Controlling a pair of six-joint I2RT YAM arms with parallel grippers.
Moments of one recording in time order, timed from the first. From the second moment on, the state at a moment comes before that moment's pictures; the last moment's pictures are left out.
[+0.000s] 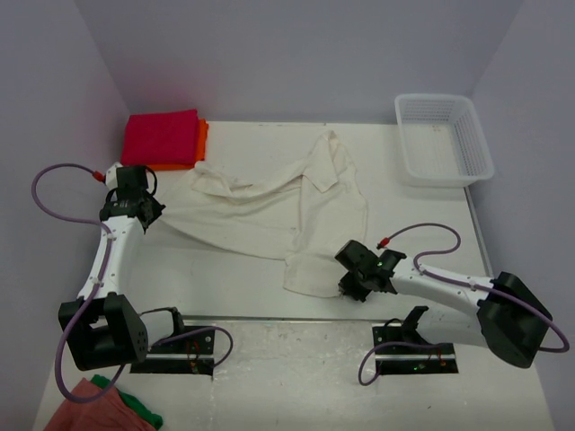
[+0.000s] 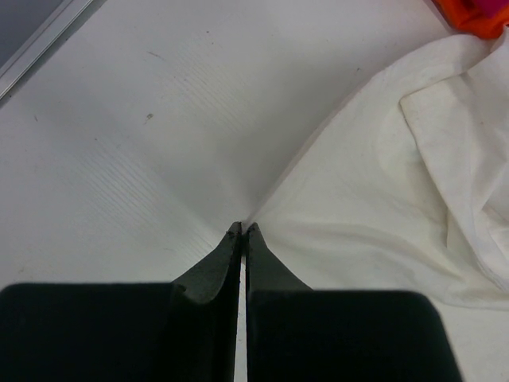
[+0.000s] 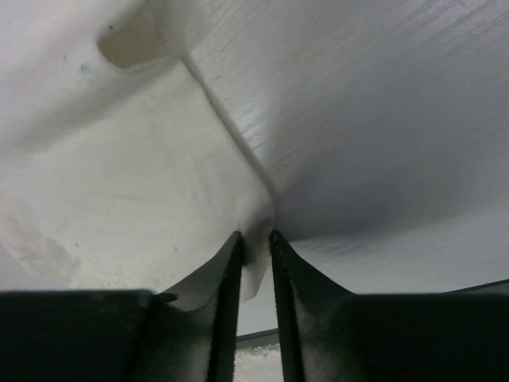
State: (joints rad) left arm 0.16 1.20 0.93 -0.62 -0.29 -0.59; right arm 0.86 1.17 0.52 -0.65 0.19 1.62
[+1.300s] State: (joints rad) left arm 0.06 1.03 0.94 -0.56 -0.17 -0.48; right arm 0.66 1.21 1.32 -0.78 0.63 0.57
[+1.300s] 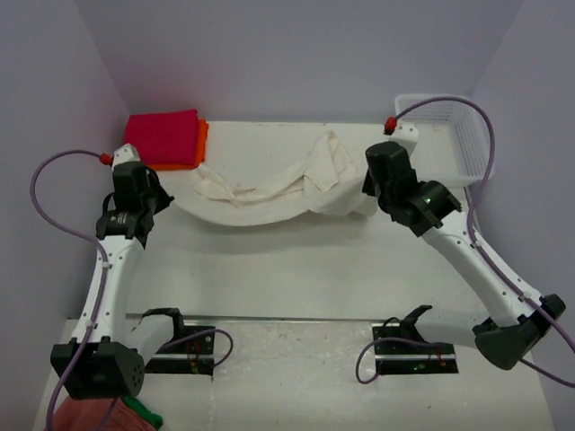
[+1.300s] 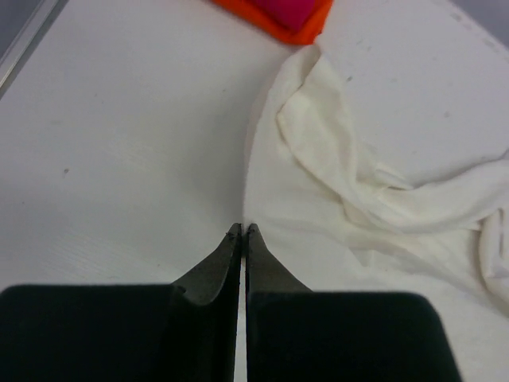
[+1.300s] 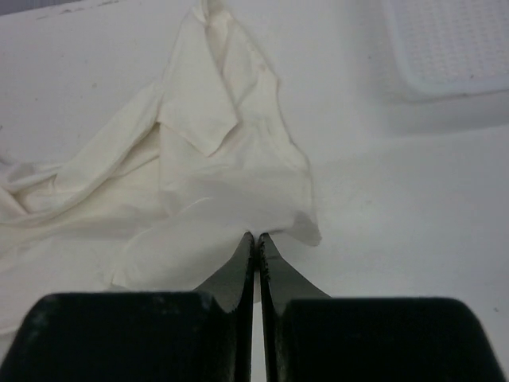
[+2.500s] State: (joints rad) left arm 0.04 0.94 1.82 -0.43 0.24 -0.38; right arm 0.51 1.06 2.47 -0.86 0.07 -0.05
